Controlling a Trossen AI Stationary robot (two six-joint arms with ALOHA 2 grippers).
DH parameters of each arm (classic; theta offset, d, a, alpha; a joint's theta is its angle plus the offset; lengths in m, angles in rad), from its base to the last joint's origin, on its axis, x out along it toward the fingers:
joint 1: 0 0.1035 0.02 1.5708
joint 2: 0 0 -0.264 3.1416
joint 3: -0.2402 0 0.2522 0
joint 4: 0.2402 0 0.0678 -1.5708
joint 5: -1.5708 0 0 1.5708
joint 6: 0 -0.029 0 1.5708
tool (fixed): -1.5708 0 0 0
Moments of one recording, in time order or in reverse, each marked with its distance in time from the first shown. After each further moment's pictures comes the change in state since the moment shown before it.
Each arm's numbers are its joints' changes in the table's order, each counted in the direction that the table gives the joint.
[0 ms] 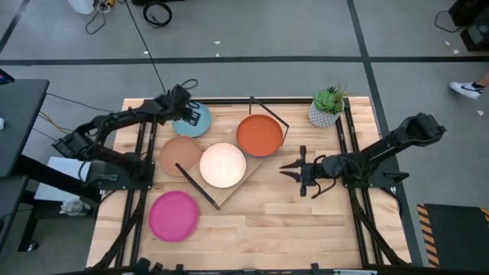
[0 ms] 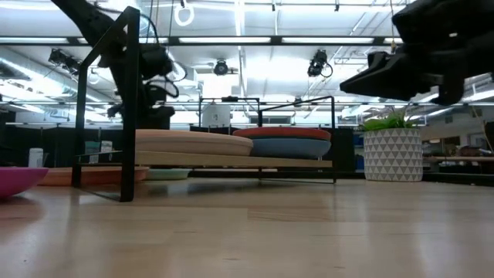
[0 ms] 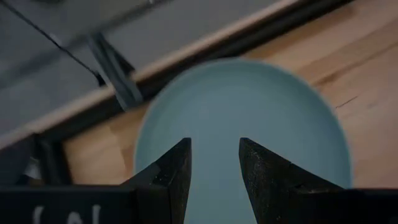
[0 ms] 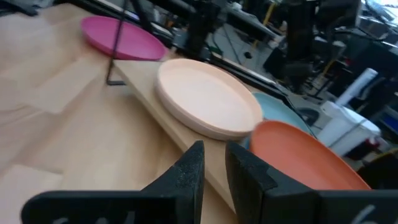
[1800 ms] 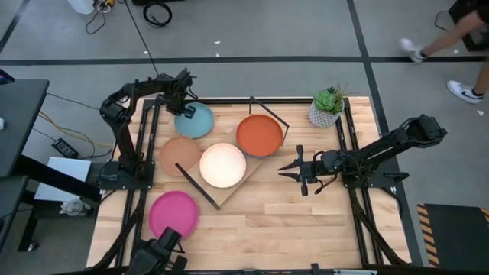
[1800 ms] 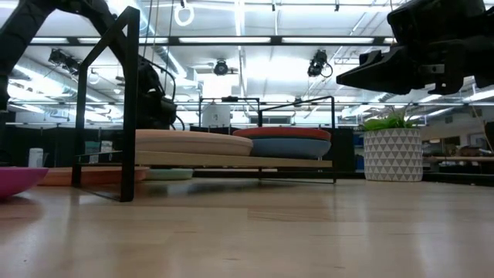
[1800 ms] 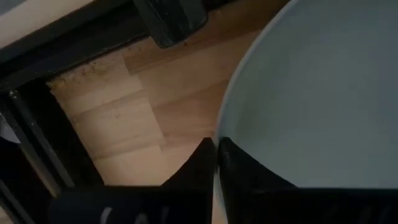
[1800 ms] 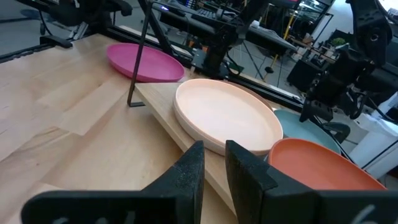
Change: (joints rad) left arm 0.264 -0.525 -0.413 0.479 0.147 -0.056; right arm -0.090 -0.001 0.000 -0.047 -0.220 -0.035
